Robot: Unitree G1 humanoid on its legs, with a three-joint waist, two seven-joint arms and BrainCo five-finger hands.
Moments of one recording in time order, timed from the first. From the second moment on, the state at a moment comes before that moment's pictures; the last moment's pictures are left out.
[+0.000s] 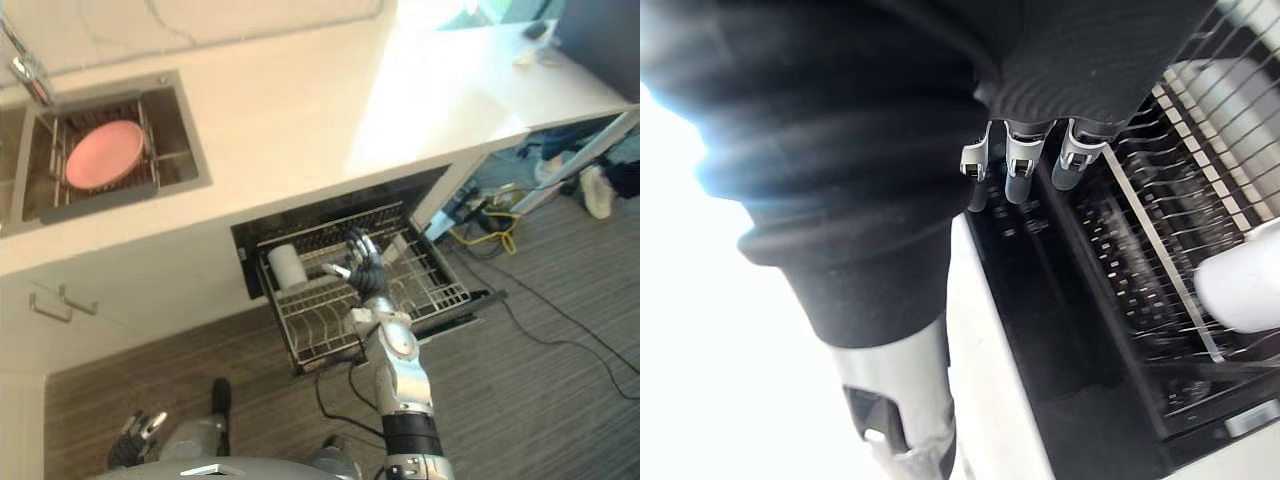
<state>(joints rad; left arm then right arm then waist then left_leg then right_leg) 0.33 0.06 0.12 0.83 -0.43 -0.25 -0.09 -0.07 -0.13 -0.09 0.01 0.37 0.01 0.15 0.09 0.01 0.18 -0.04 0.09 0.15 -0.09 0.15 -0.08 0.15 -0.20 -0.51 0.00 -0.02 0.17</state>
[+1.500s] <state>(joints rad) 0.27 0.02 0.24 0.87 -0.33 -0.21 -0.14 0.10 -0.09 -0.32 -0.38 0.48 -0.12 -0.08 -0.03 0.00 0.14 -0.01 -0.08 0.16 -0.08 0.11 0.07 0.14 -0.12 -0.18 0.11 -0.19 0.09</state>
